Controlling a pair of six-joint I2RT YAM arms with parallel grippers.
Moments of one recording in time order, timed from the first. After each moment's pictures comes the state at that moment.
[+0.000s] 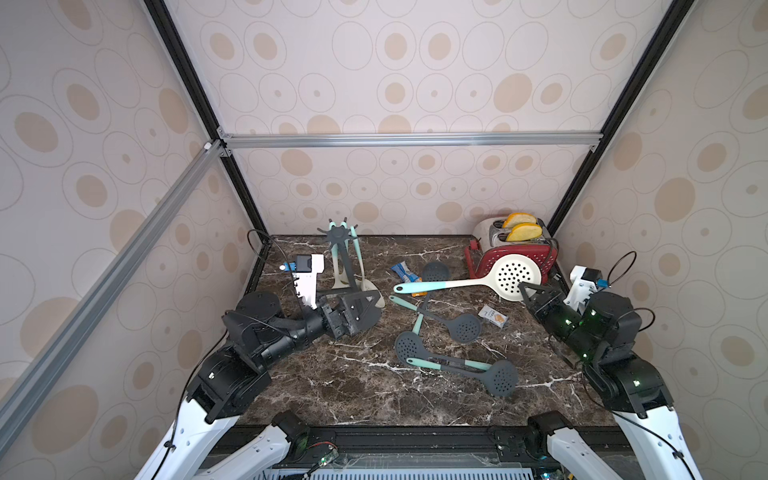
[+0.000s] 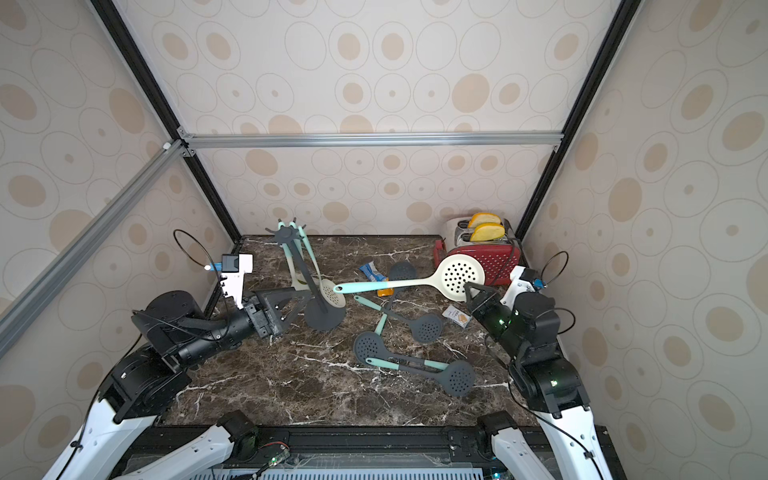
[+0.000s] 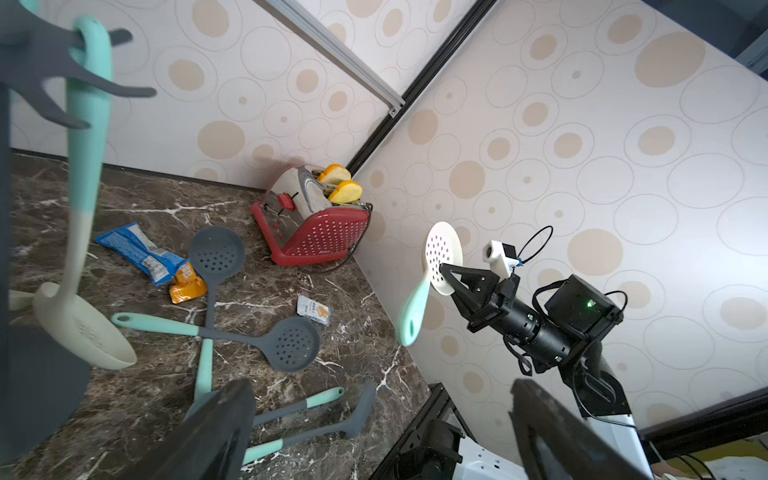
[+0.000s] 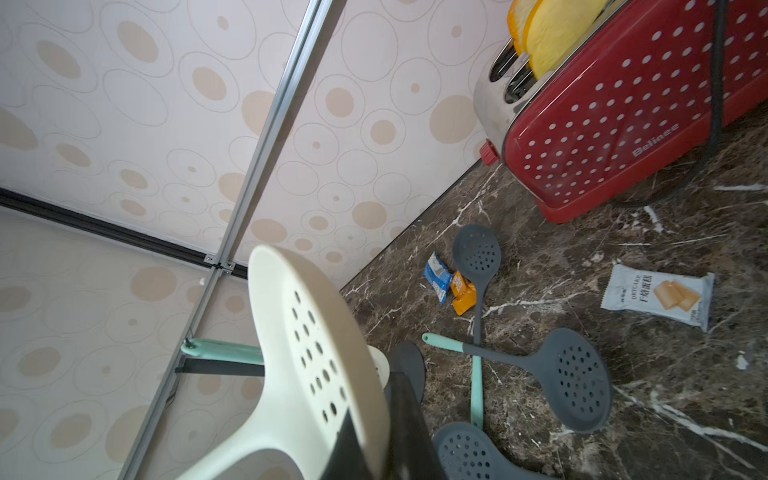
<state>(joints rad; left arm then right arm) -0.64 0.77 1.14 -0.48 0.28 -0.72 0.32 0.64 0.98 -0.56 -0.13 0.98</state>
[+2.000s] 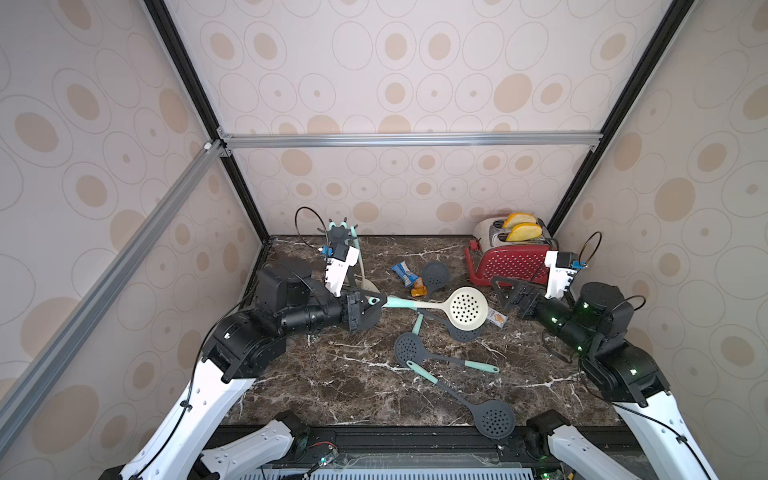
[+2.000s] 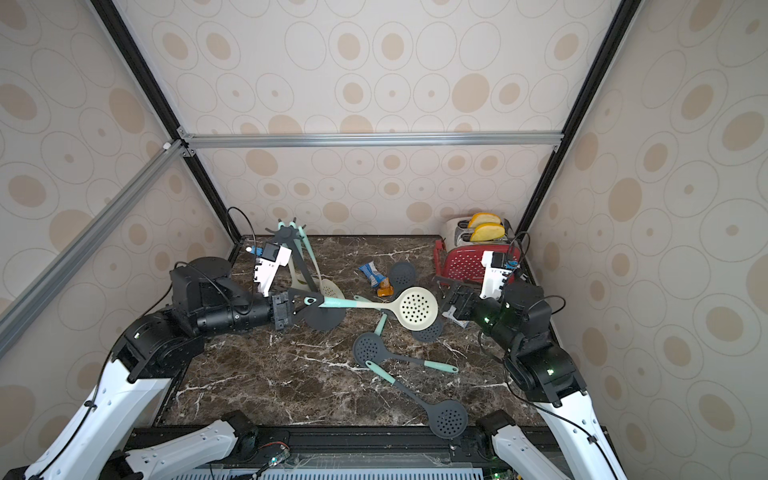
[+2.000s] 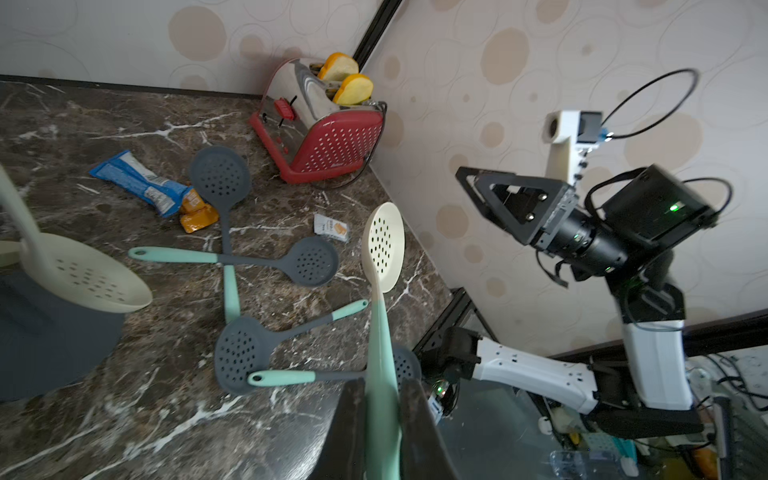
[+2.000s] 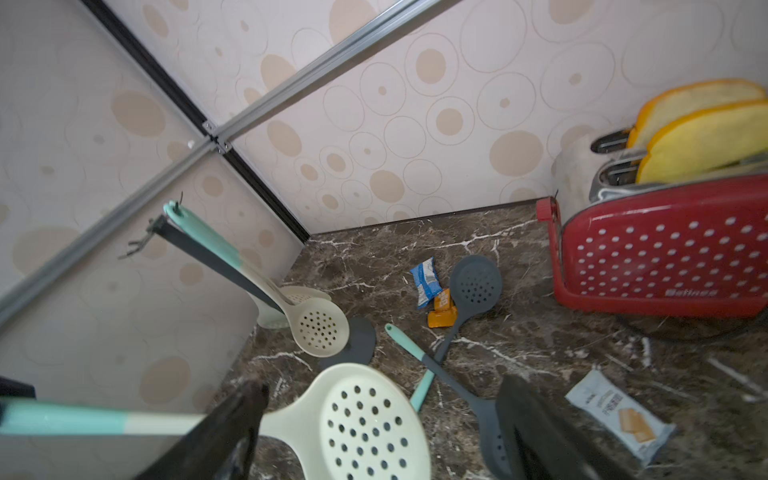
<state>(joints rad) -0.64 1.00 1.50 -0.96 0.39 -0.46 0.45 0.73 1.08 -0.57 -0.16 0.35</state>
